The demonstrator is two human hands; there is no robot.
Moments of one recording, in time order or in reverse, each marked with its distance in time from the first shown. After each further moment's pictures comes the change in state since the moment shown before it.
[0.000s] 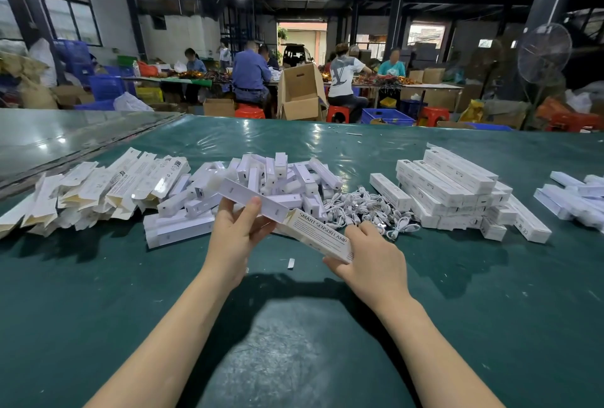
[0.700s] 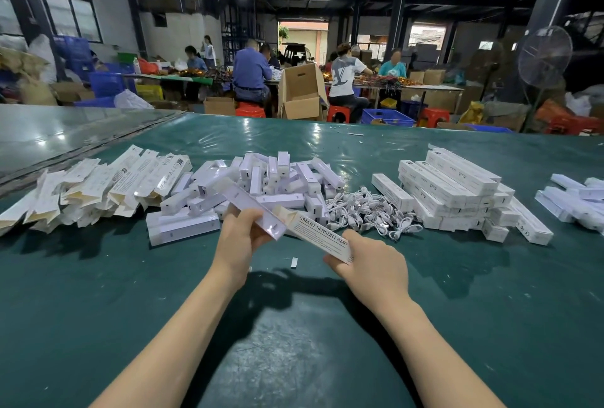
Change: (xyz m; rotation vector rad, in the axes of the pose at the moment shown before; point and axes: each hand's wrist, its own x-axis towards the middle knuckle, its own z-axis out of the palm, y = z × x) left_hand -0.004 -0.001 -0.001 0.035 0.031 -0.082; right_hand 0.000 -0.003 0.003 -0.032 -0.041 0.011
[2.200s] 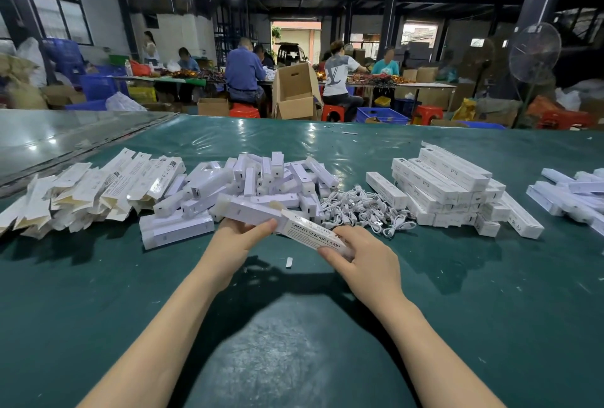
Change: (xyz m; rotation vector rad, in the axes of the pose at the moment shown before) left_hand -0.006 0.007 -0.007 0.384 -0.119 -0.057; right_hand -0.004 0.003 0.001 0.320 0.080 0.013
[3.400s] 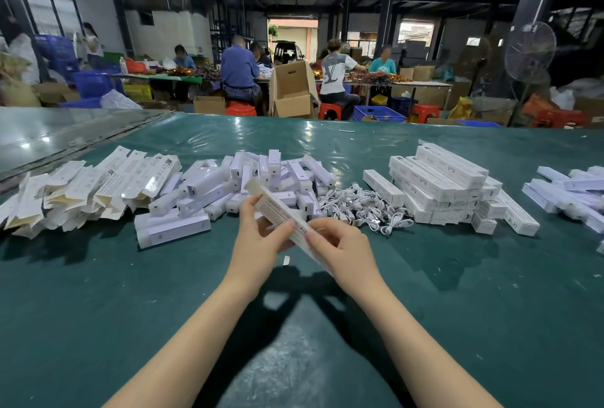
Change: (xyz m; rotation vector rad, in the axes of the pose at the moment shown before) left_hand -0.009 -0.002 0.035 -0.147 0.063 0.082; right_hand 0.005 -0.034 -0.004 0.558 -0.069 0.098
